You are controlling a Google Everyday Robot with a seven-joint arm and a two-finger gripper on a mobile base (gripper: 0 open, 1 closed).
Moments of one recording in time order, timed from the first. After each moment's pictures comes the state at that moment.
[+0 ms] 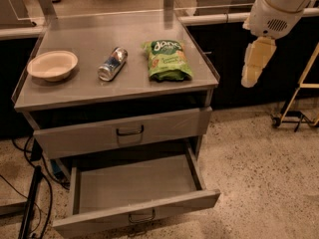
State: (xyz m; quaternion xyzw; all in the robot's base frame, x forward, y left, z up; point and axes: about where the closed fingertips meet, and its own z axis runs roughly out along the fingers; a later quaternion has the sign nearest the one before) arm 0.598 -0.221 0.946 -0.62 0.77 -0.06 0.15
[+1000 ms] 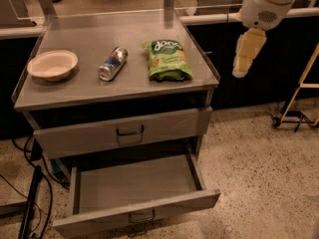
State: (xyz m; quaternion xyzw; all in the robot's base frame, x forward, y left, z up) arm 0.625 -0.210 0.954 -0.63 0.76 -0.07 0.17
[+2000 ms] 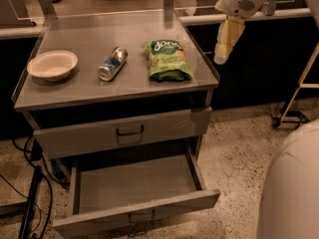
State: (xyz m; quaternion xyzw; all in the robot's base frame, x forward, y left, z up) arm 0.673 -0.163 0.961 -0.66 0.73 -0.04 0.21
